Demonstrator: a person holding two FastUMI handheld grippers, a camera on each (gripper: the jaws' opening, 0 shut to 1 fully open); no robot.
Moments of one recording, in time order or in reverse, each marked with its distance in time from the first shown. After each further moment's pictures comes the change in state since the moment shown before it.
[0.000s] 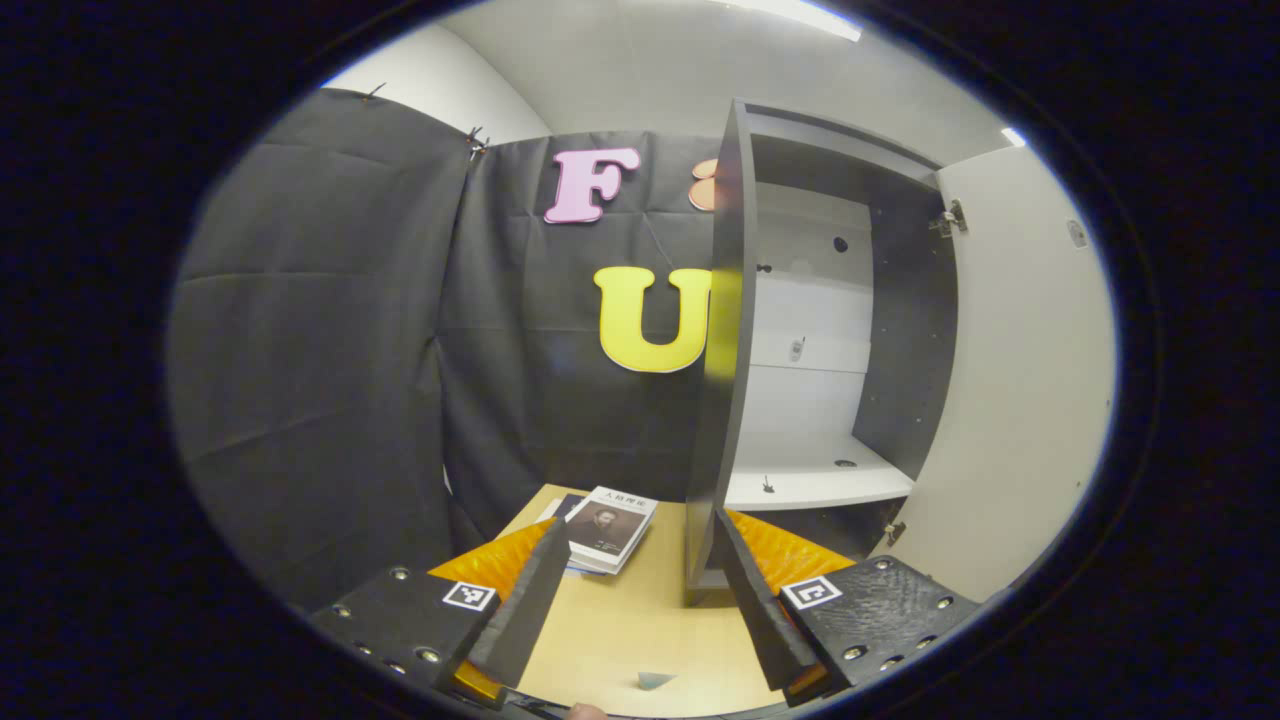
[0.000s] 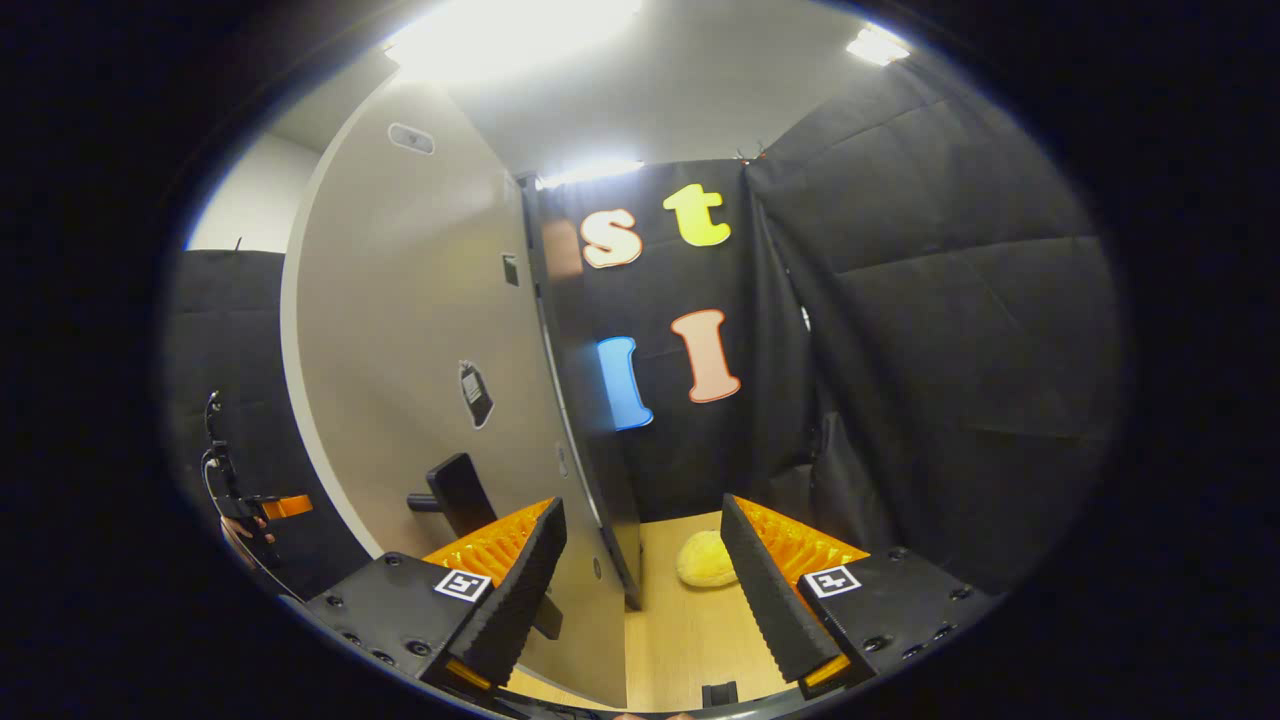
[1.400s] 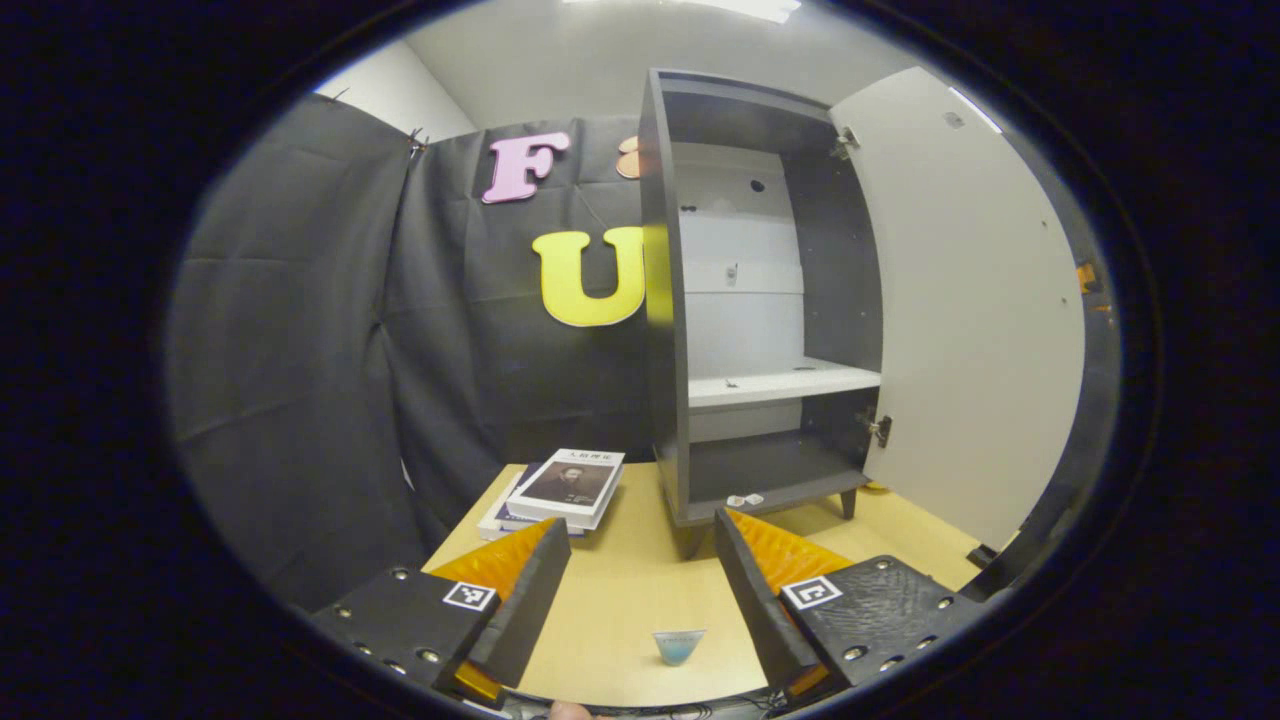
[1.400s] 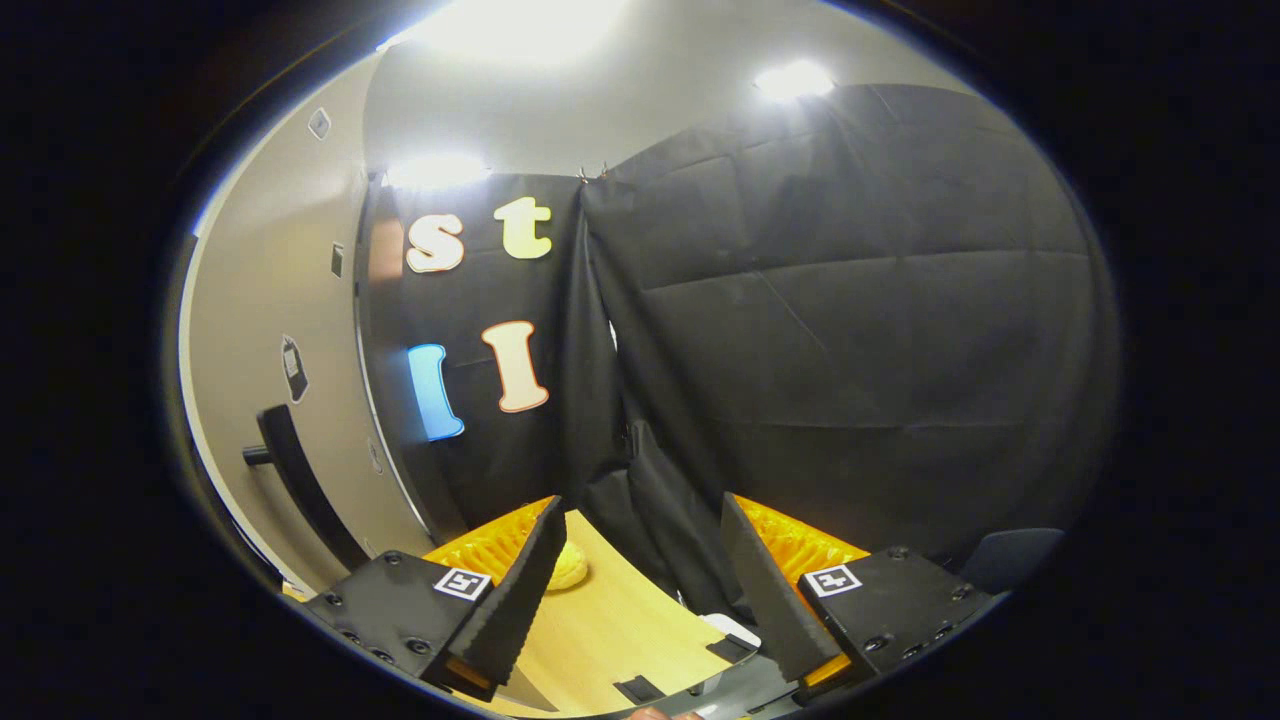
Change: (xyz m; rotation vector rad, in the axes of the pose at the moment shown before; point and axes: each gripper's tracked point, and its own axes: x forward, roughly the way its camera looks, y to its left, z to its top) left arm -0.003 -0.010 -0.144 0.121 0.002 -0.191; right arm -0.055 -0.087 -0.014 0.026 -0.081 -0.595
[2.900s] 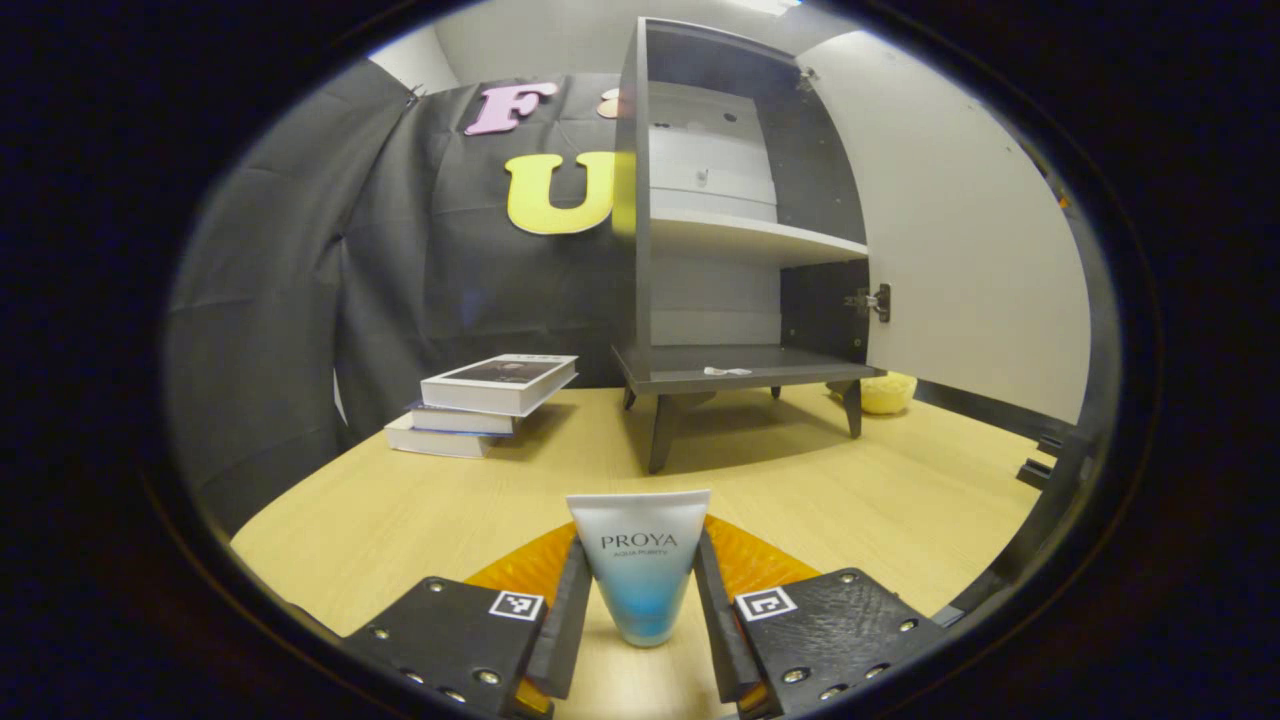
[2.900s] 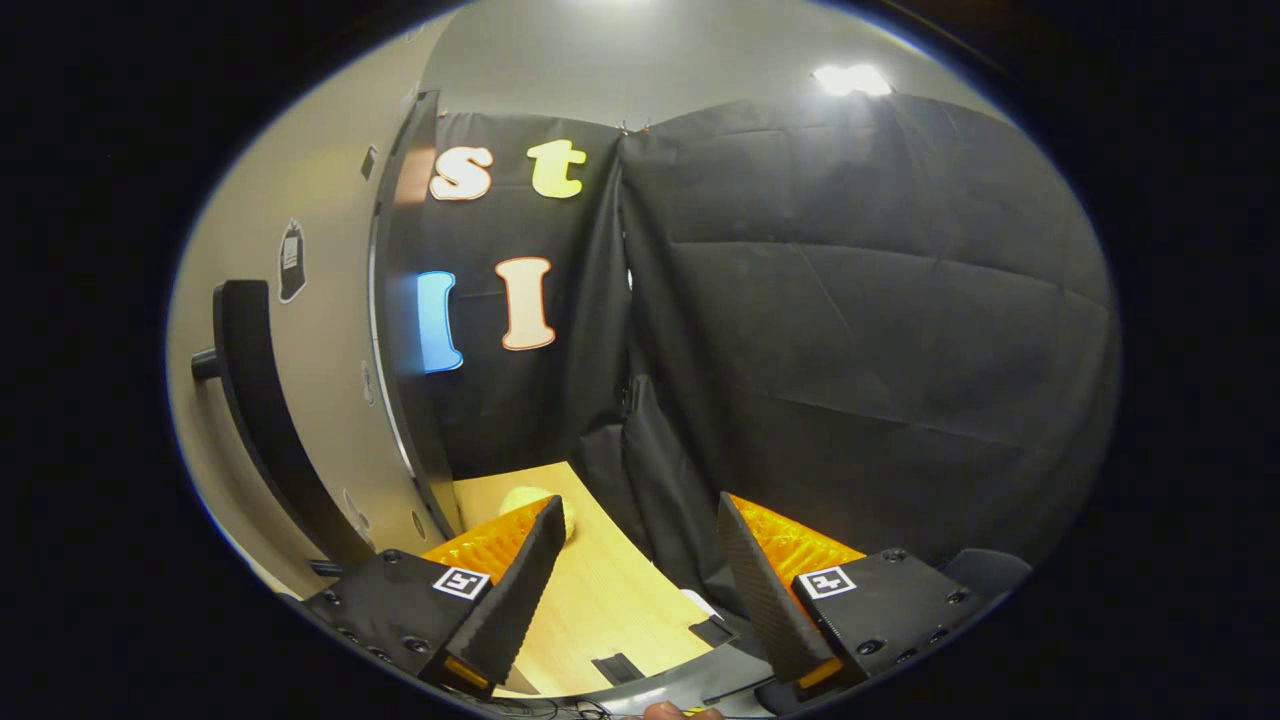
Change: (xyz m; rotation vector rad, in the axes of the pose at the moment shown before) left arm 0.097 -0.043 -0.263 -0.025 0.025 -0.096; right arm 0.018 0.019 -0.045 -0.130 0.150 -0.045
